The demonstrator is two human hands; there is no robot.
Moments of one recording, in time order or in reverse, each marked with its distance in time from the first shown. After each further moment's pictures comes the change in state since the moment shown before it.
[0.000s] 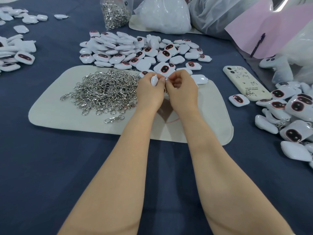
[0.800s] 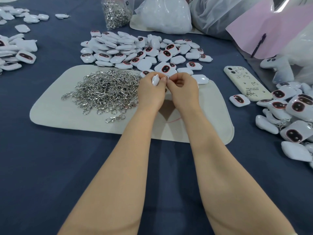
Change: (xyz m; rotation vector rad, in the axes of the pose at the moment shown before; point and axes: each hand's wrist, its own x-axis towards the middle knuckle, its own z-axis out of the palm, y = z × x) left_hand -0.002 0.001 0.000 -0.021 0.001 0.000; right_hand 0.003 -0.002 0.000 0.107 -0.018 0.121
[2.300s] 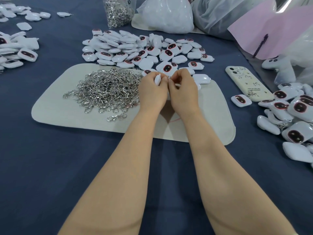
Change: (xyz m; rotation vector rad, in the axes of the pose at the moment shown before) left_hand -0.003 0.003 -0.001 0.191 0.074 0.150; right_hand -0.007 -0.003 0.001 -0.173 -0.021 -0.180
